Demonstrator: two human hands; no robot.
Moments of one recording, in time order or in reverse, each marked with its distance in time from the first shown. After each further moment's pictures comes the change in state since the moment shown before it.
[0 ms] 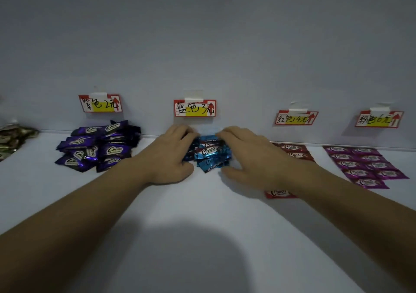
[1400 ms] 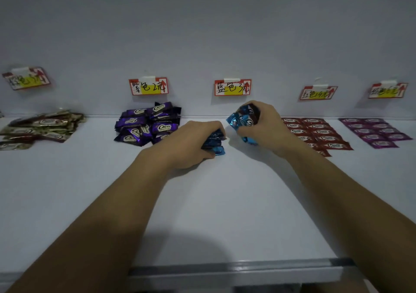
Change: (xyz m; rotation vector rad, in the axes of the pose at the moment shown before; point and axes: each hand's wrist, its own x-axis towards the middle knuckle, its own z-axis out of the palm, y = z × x) left_hand -0.083 -0.013 -0.038 -0.297 -0.068 0.040; right_hand 0.029 -0.075 0.027 0.746 0.349 0.469
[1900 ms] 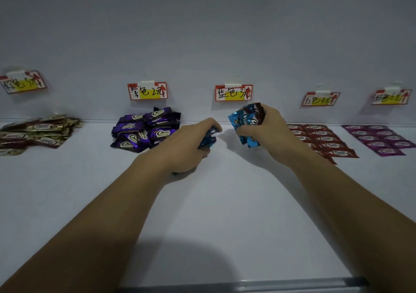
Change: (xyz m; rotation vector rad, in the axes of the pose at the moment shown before) left_hand 0.005 -0.008 0.000 -0.073 0.061 -0.092; right_hand -0.002 -0.009 0.002 0.266 0.041 0.084
